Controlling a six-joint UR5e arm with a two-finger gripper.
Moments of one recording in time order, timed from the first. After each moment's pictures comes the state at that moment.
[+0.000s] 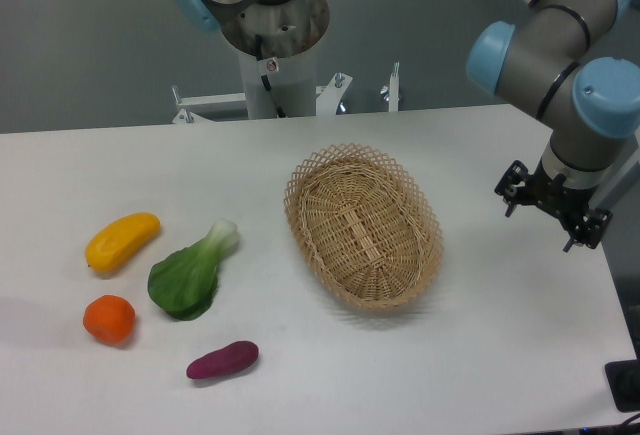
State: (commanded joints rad) arm 2.77 -2.07 -1.37 -1.18 1.57 1.49
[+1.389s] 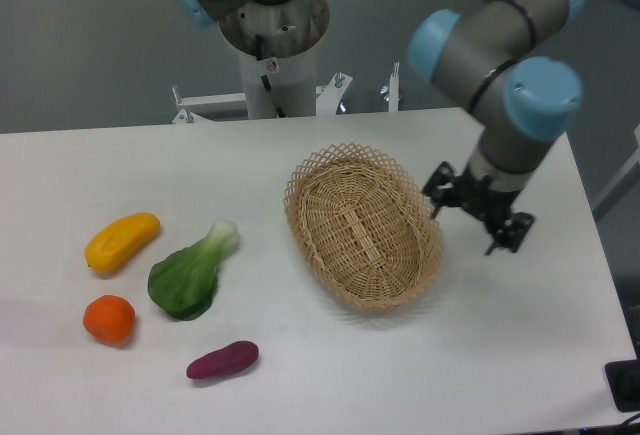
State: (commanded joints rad) arm 2.57 -1.96 -1.51 -1.25 1.47 1.26
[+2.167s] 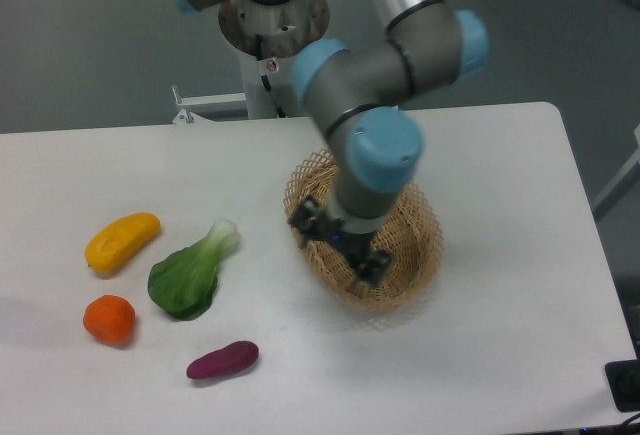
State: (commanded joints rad) arm 2.30 -1.95 -1.62 -1.24 1.40 1.06
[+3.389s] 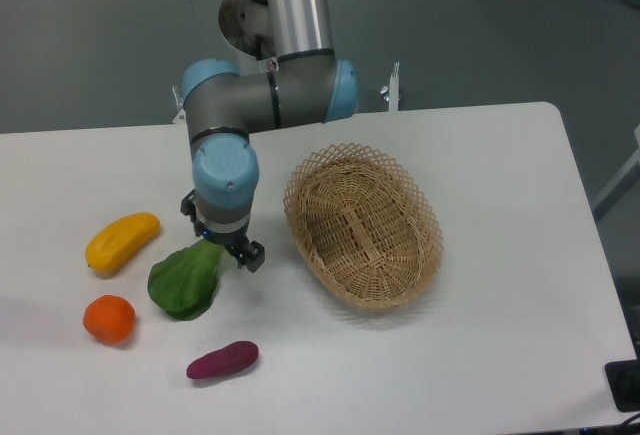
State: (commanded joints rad) arm 2.12 -1.97 -1.83 -1.02 1.47 0.78
